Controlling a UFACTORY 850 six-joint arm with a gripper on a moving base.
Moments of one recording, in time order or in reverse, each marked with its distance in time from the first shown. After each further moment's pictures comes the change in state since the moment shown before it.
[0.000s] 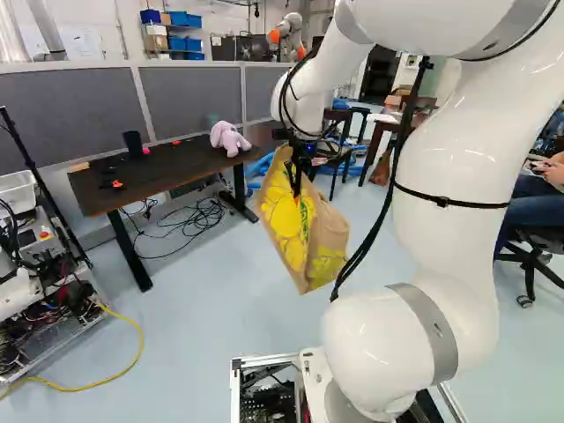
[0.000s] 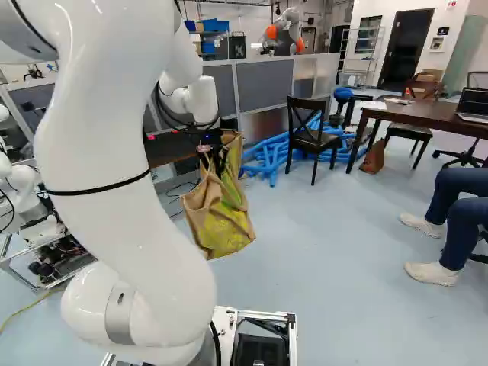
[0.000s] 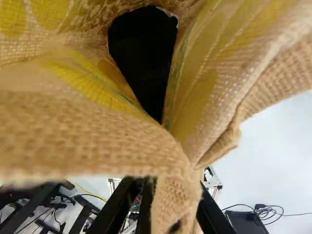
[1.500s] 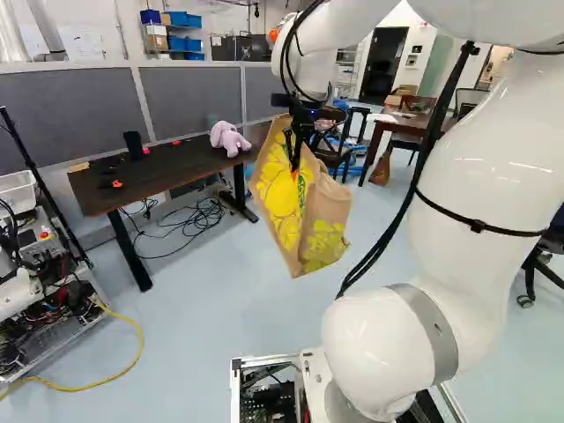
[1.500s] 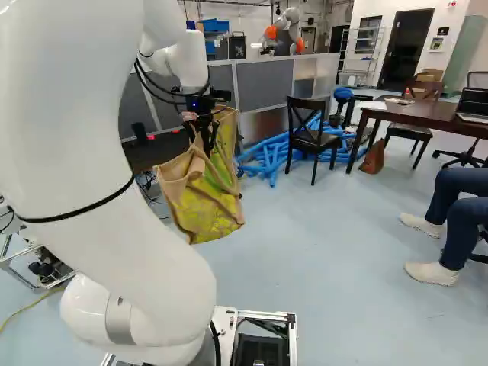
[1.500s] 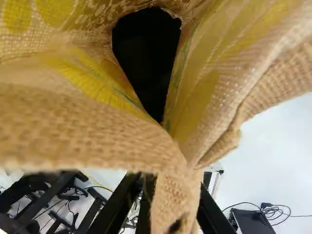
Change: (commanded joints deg) arm 0.5 7.8 -5.3 2.9 -11.7 0.0
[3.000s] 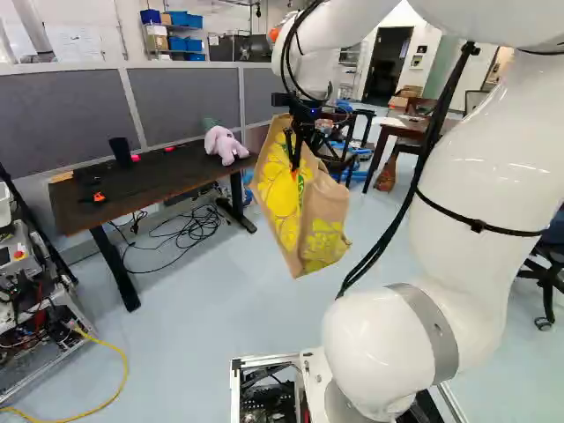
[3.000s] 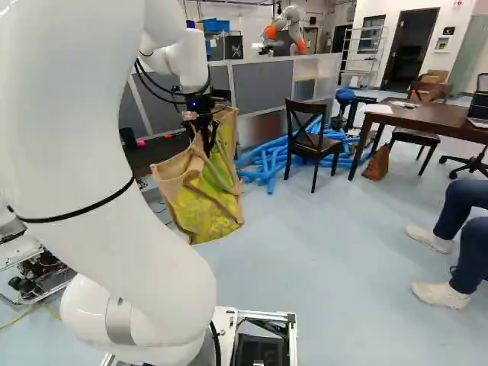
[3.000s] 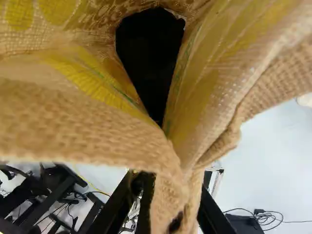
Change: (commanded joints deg) arm 0.0 0.0 -0.1 0.0 -0.1 0.0
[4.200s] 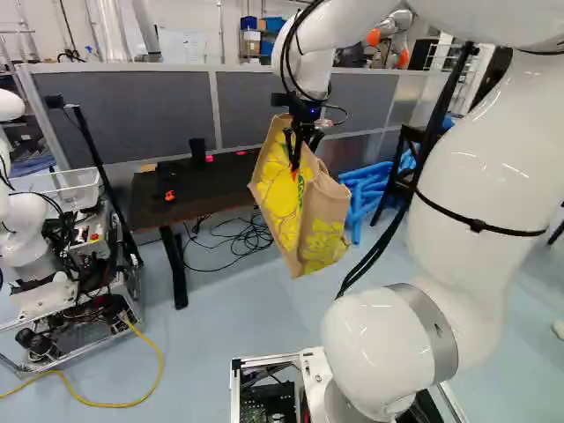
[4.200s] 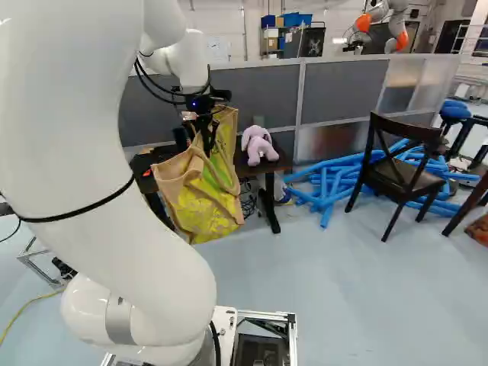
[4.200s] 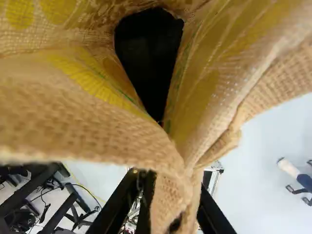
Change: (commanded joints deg) arm 0.0 0.0 0.0 0.0 0.0 0.0
